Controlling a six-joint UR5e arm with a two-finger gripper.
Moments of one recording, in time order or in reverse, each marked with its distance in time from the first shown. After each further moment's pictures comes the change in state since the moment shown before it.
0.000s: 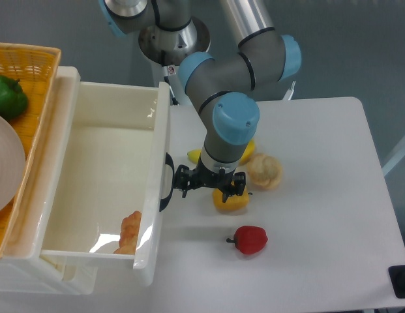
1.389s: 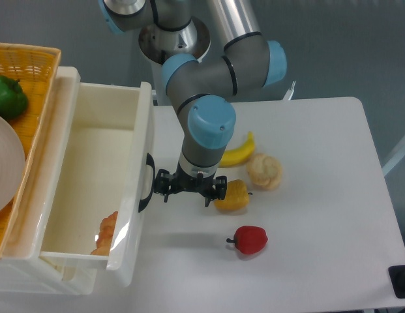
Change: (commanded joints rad) arm -0.086 -0.006 0.029 0.002 0.002 -0.090
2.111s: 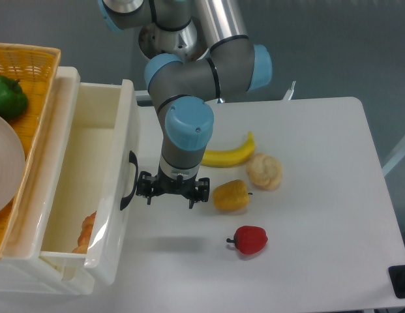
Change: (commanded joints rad) arm -0.055 0.002 0.008 0.002 -0.002 -0.052
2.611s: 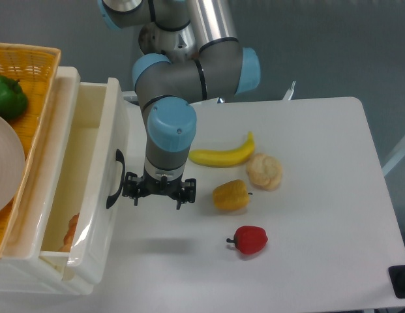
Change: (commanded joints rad) arm -0.048 -0.005 0.012 0.002 0.002 -0.052
